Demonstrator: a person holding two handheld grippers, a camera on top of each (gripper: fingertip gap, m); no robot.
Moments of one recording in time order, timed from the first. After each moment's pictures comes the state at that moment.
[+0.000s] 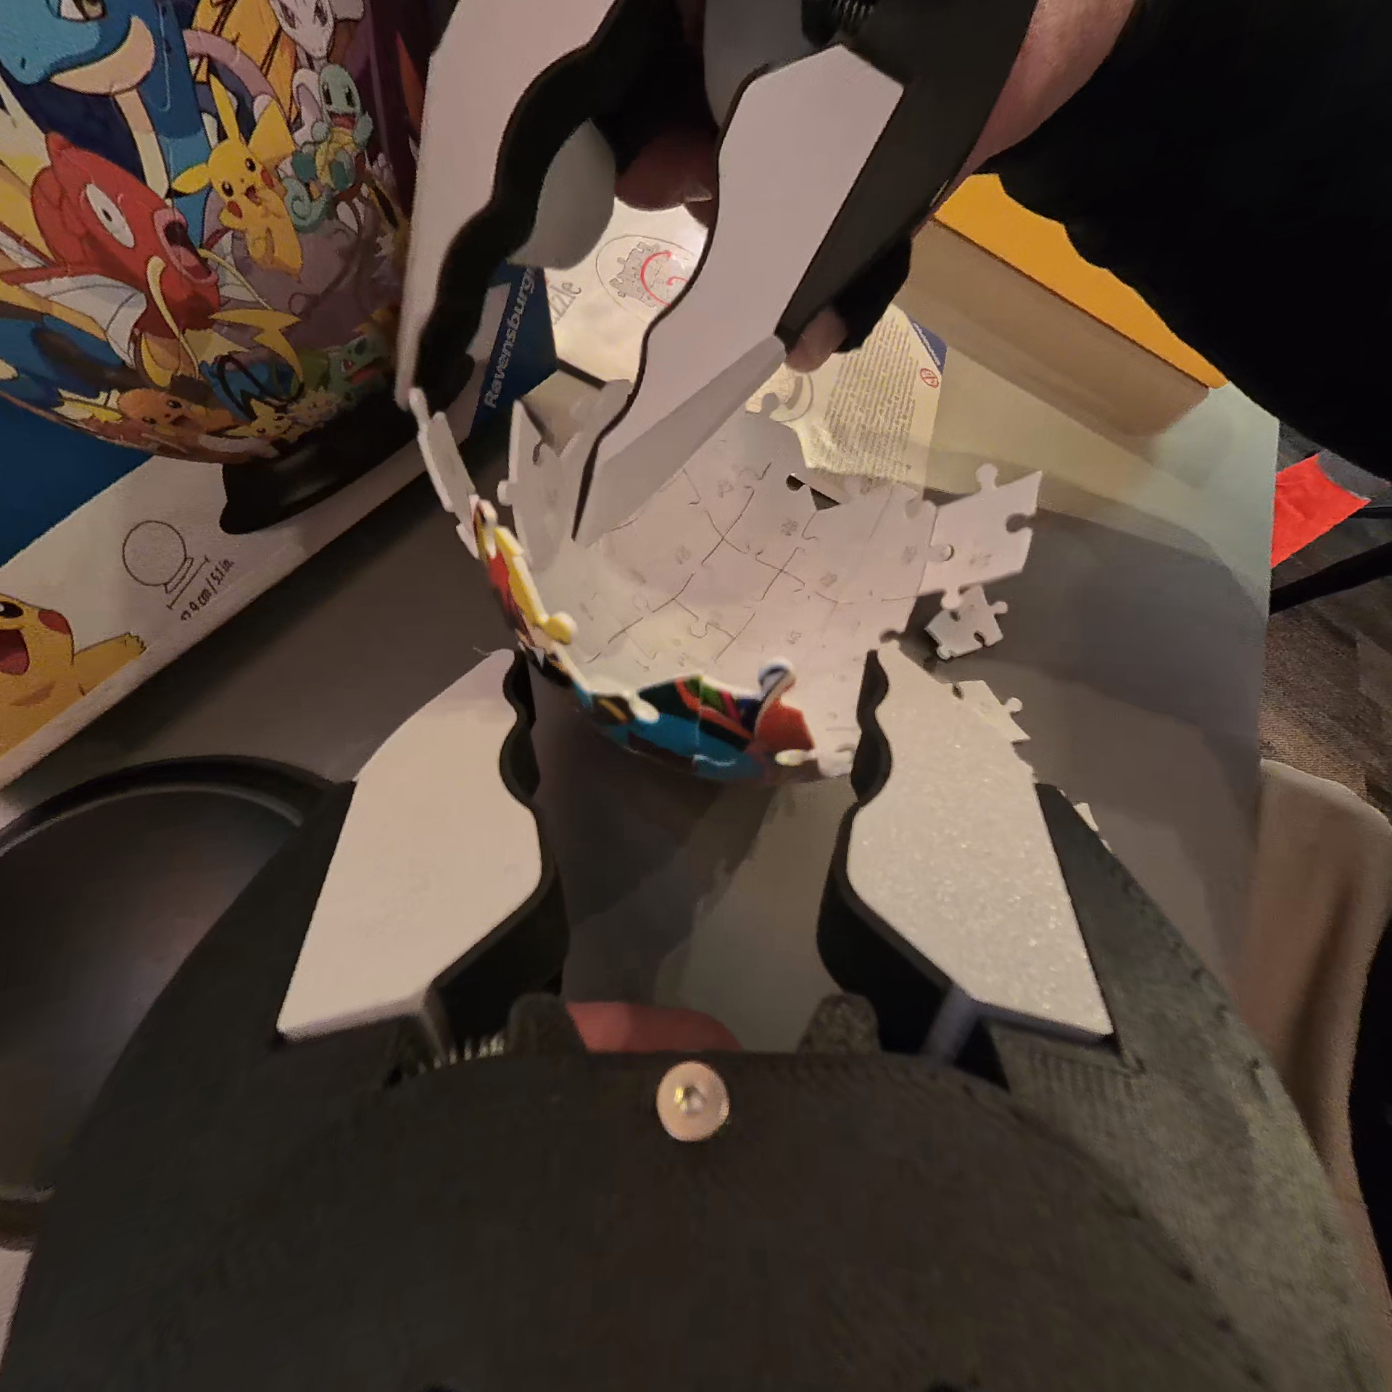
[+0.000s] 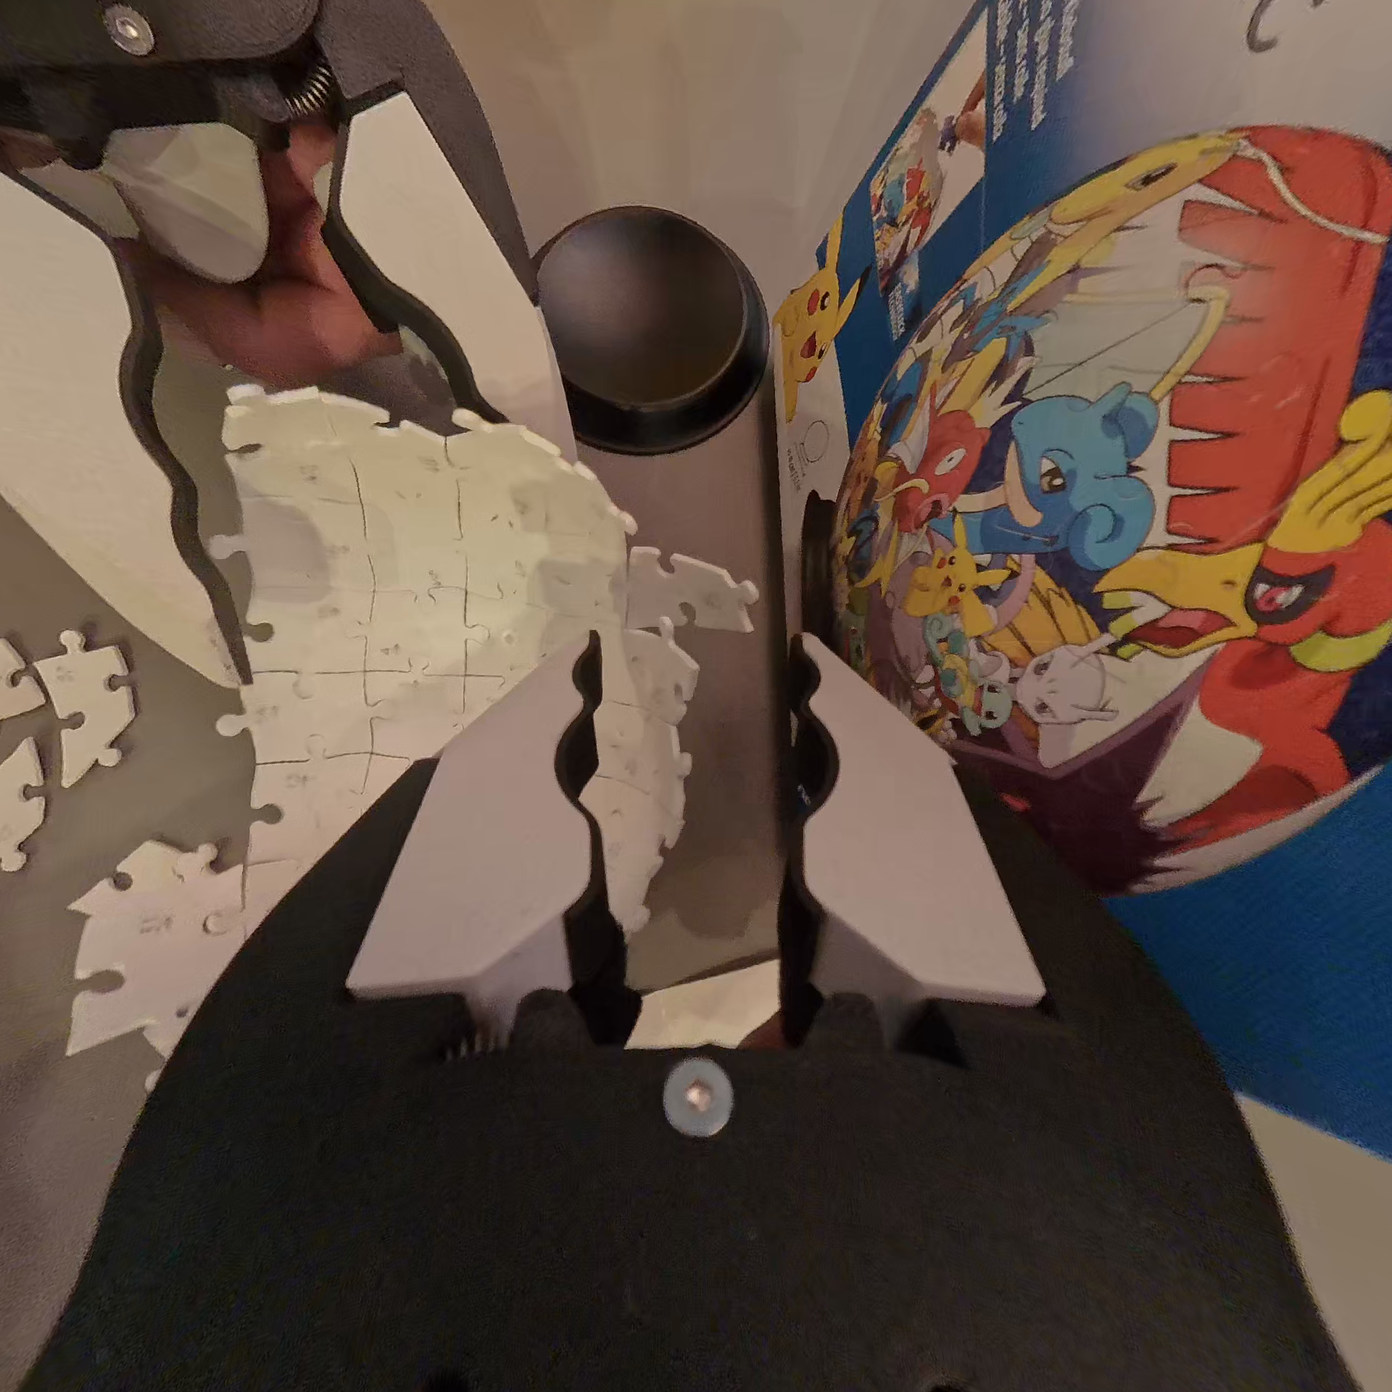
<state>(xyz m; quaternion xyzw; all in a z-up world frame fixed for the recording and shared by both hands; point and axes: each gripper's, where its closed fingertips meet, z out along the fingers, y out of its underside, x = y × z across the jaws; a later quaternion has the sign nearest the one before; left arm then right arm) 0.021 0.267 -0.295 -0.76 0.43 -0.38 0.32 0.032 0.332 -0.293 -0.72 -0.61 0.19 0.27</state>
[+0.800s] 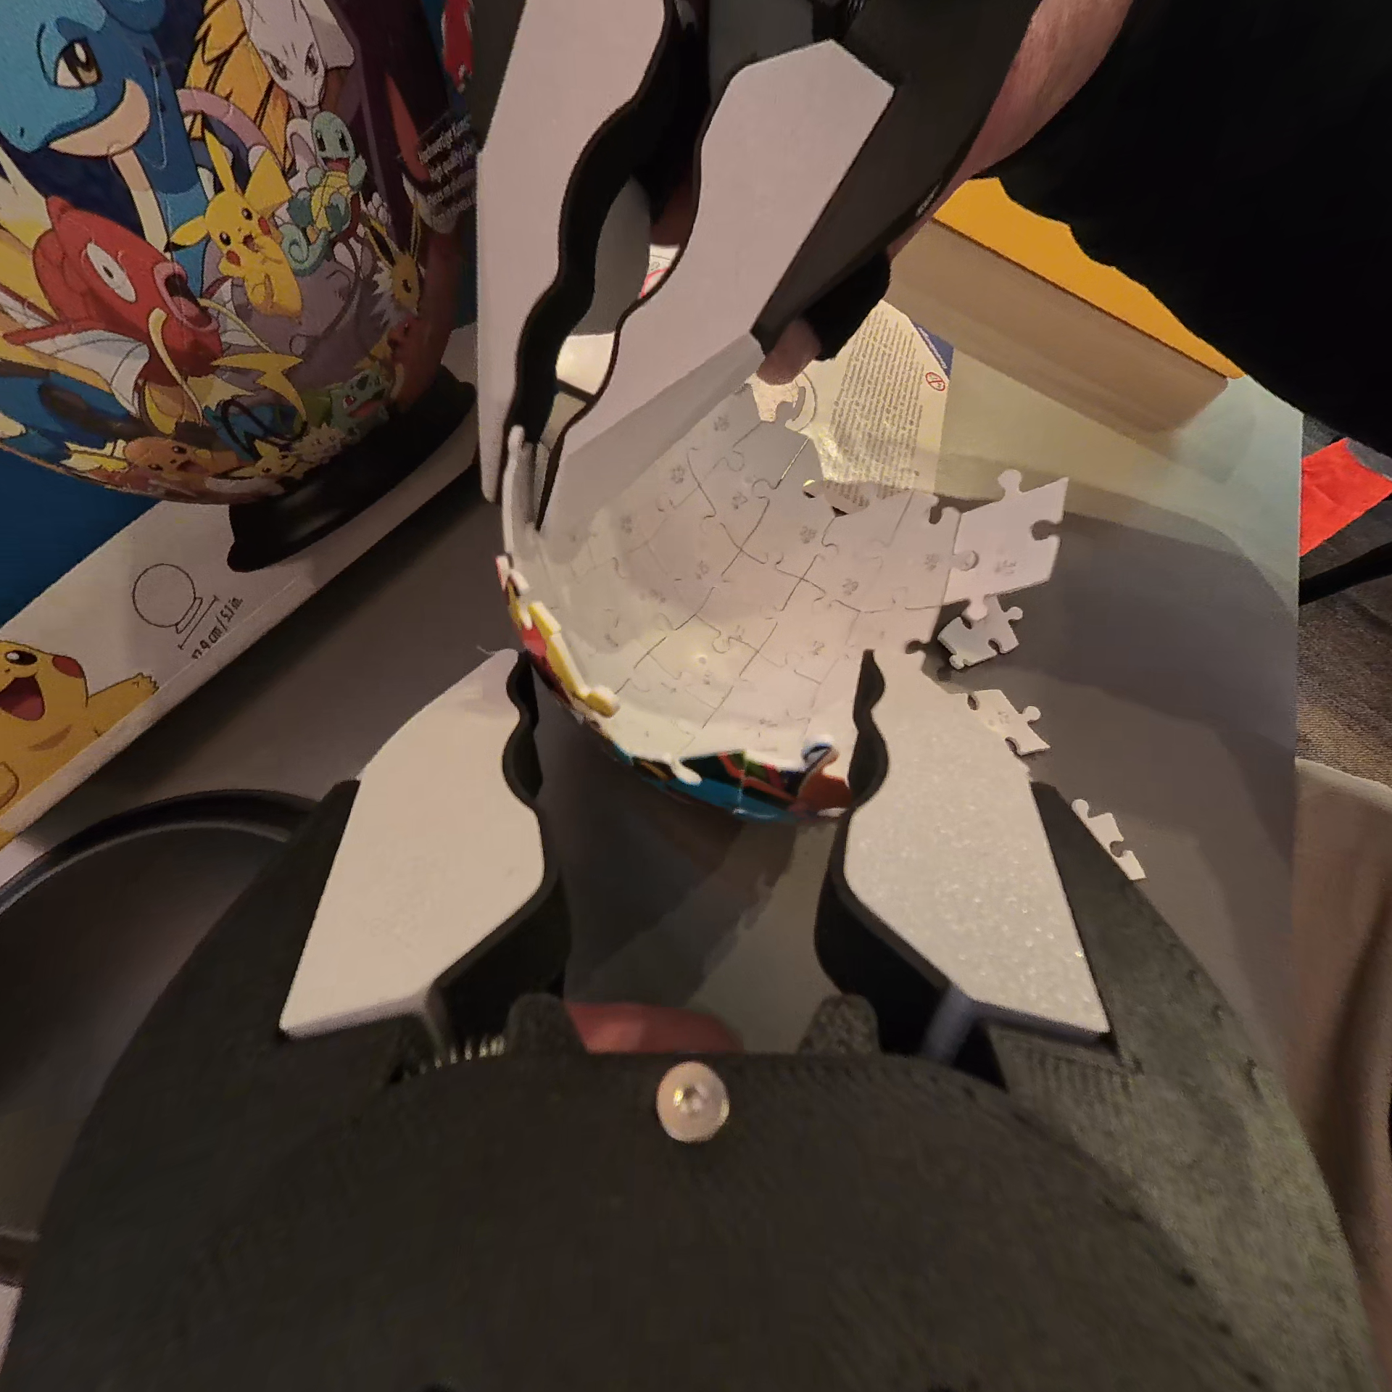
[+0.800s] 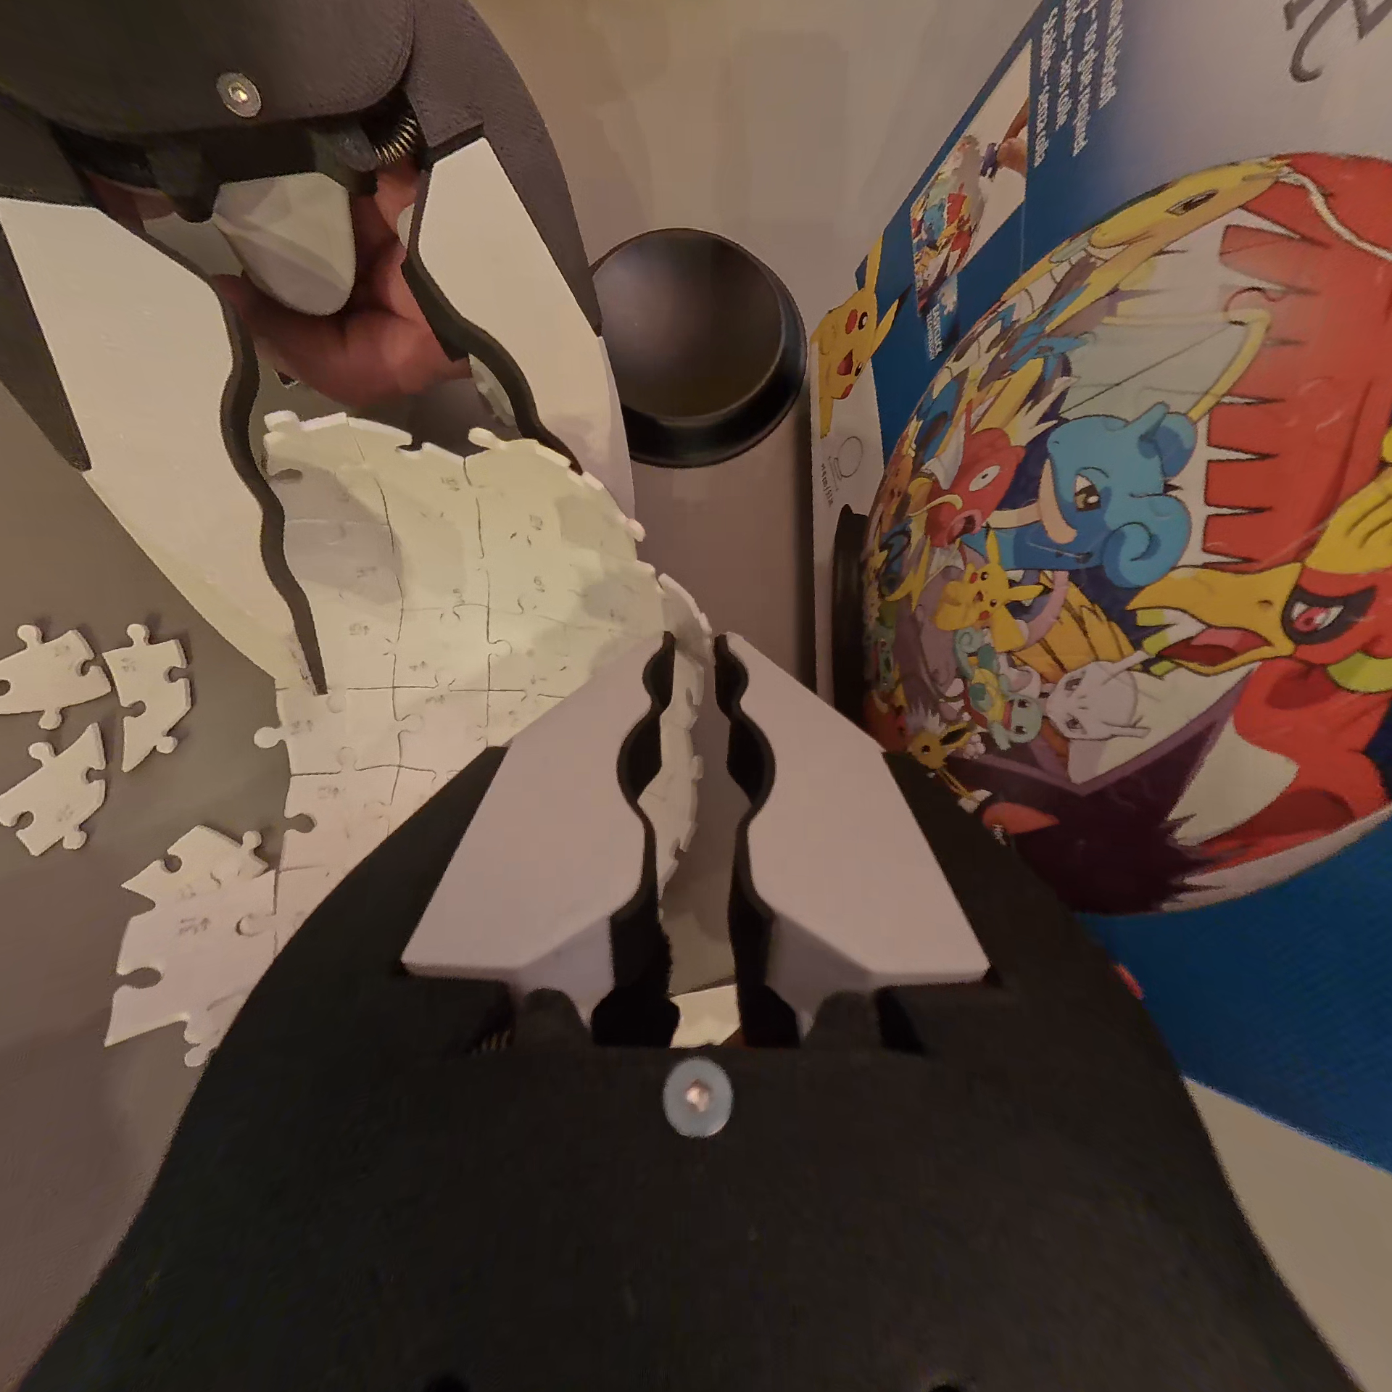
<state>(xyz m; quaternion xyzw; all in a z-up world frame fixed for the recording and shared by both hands) 0.026 0.270 -0.294 -0.75 0.44 -0.37 0.33 0.029 0.324 -0.290 -0.71 -0.61 0.22 0.27</state>
